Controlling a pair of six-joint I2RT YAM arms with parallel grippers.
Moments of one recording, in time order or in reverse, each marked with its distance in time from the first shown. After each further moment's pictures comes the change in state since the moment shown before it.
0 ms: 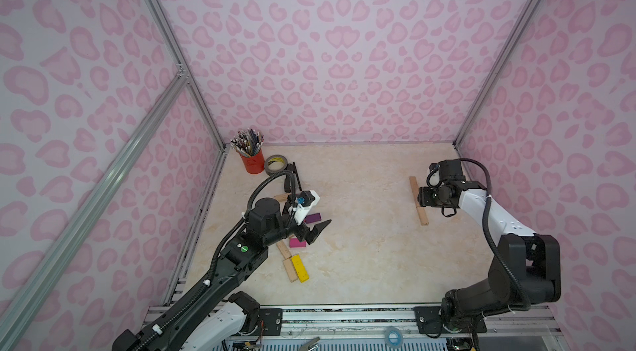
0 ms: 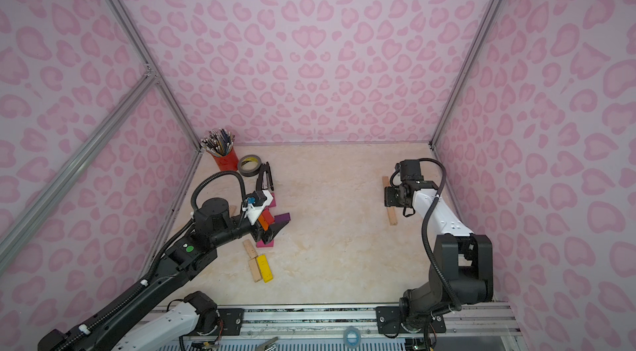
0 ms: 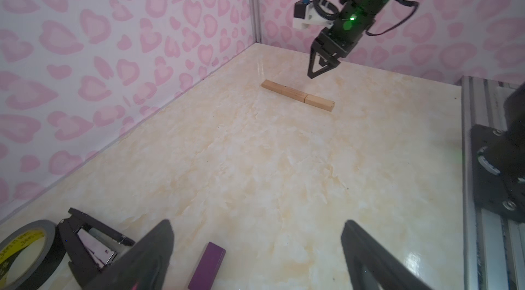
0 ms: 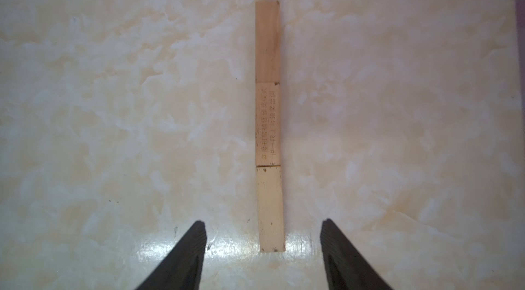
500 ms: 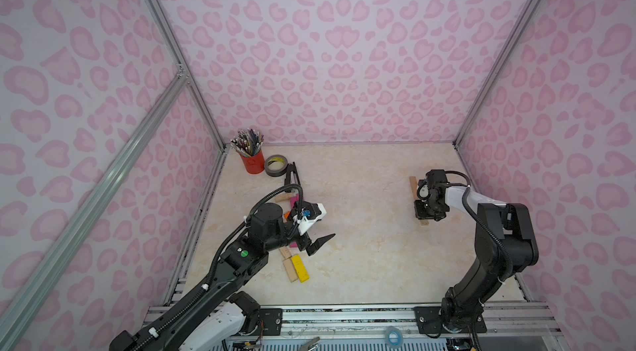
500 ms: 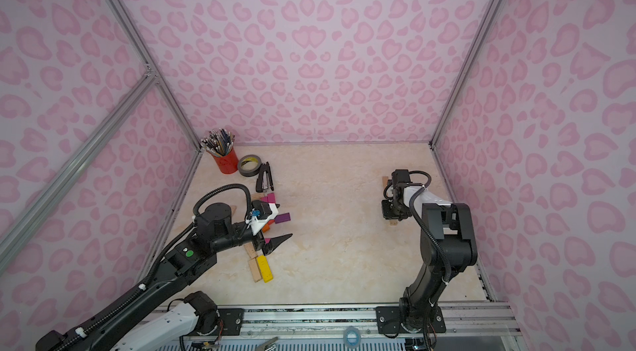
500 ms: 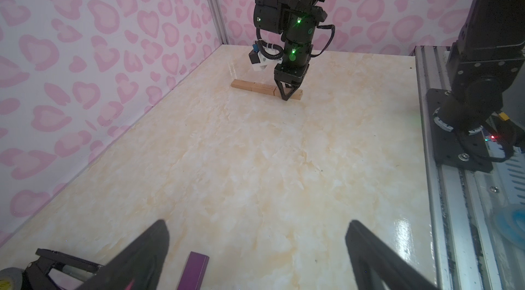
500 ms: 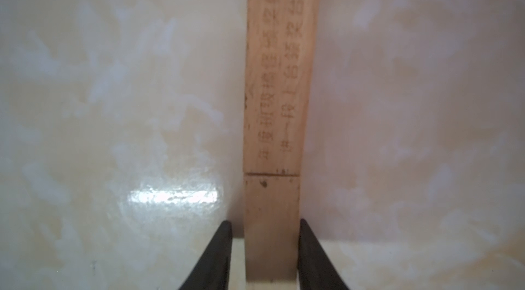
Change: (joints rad) left arm -0.079 -0.042 -0.041 -0.047 0.105 0.159; right arm 0.000 0.303 -0.027 0.023 0.004 -0.084
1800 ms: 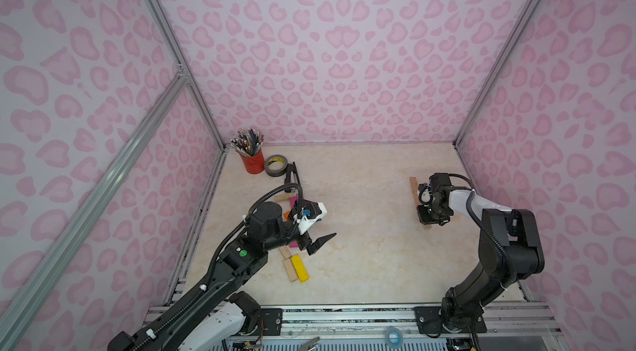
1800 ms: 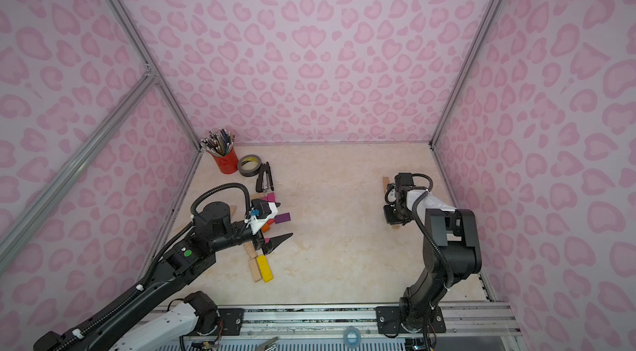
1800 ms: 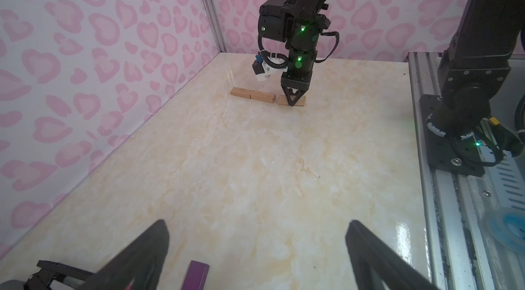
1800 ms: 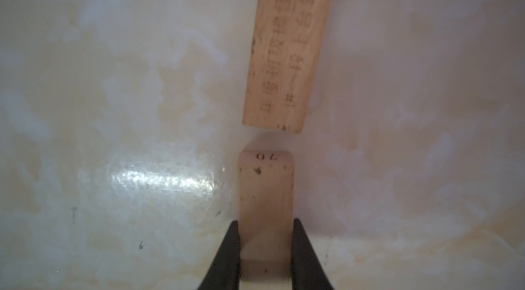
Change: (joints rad) left arm -0.010 -0.005 0.027 -0.009 0.008 0.001; right arm -0.010 -0.043 -0.050 -0.029 0.003 -0.108
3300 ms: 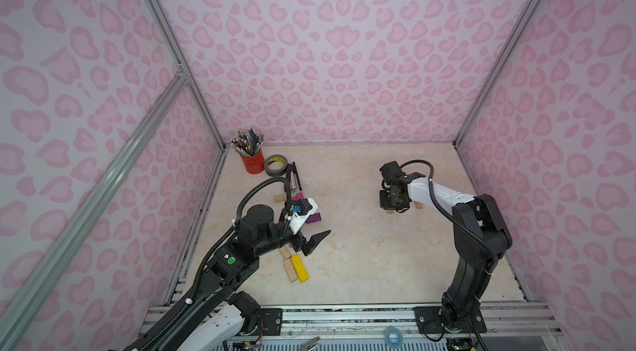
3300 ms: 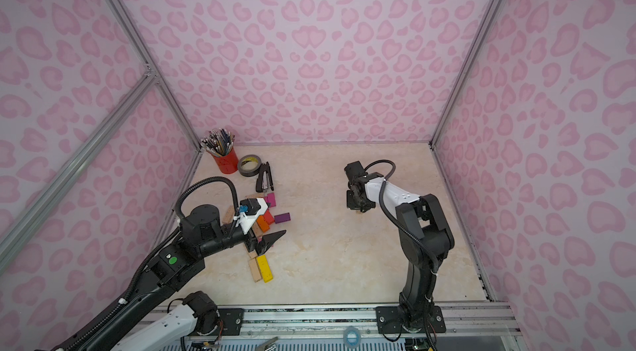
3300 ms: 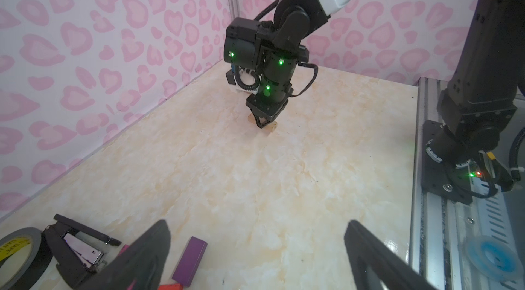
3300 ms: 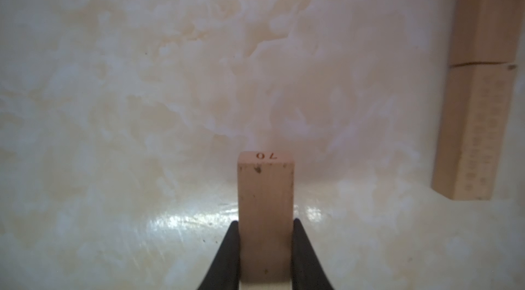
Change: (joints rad) left arm -0.013 -0.090 0.045 -0.123 -0.073 -0.117; right arm 0.375 0.089 0.242 -0.047 0.153 0.473
